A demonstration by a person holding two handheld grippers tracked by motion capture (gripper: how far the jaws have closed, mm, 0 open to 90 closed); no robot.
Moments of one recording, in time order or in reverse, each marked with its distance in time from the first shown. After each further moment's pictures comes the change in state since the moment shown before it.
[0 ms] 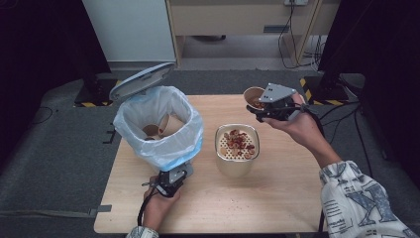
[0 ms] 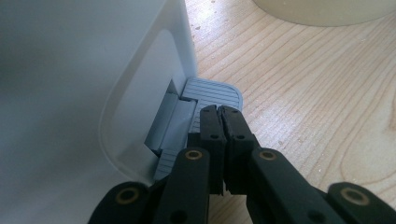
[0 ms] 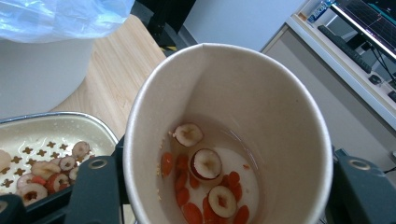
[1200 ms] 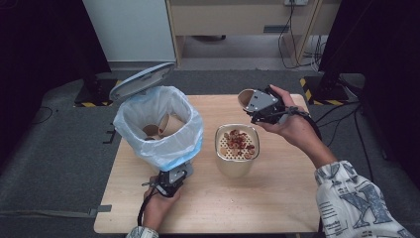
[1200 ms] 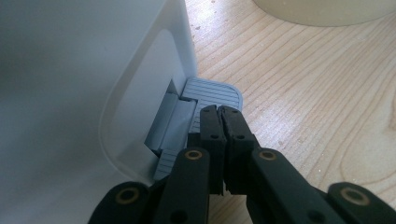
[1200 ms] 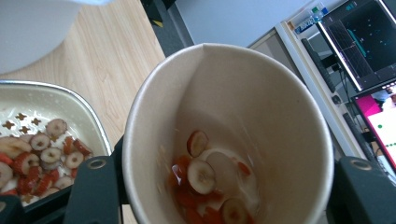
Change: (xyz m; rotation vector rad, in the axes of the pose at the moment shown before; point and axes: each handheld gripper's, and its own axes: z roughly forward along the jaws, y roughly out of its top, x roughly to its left) left arm -0.001 0.000 0.000 -0.006 0.002 -0.023; right arm 0.021 0.016 0.008 0.084 -0.082 -0.245
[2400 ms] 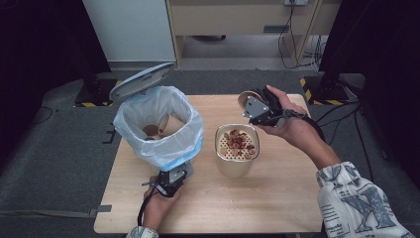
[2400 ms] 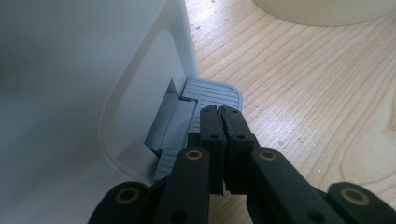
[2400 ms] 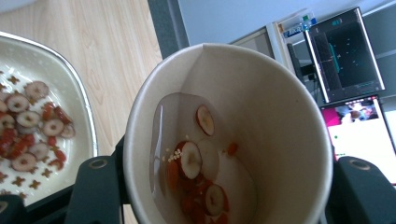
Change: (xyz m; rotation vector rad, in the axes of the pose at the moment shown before) left arm -0.001 0.000 -0.001 0.016 0.007 -0.005; right arm 0.008 0.010 -0.006 0.071 -0.066 -0.208
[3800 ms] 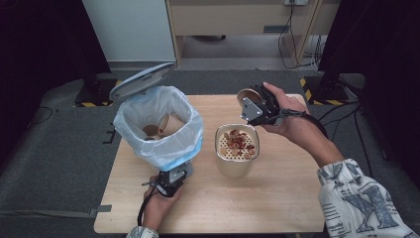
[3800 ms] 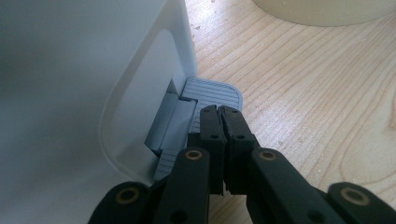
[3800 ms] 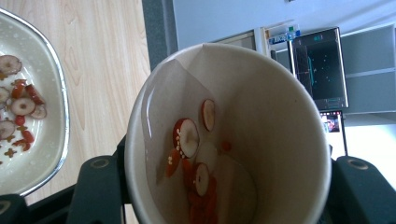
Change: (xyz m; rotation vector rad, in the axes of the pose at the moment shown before) left arm 0.001 0.000 0.001 -0.006 -0.006 0.007; right arm -0.004 0.012 -0.007 0.031 -0.056 -0.153
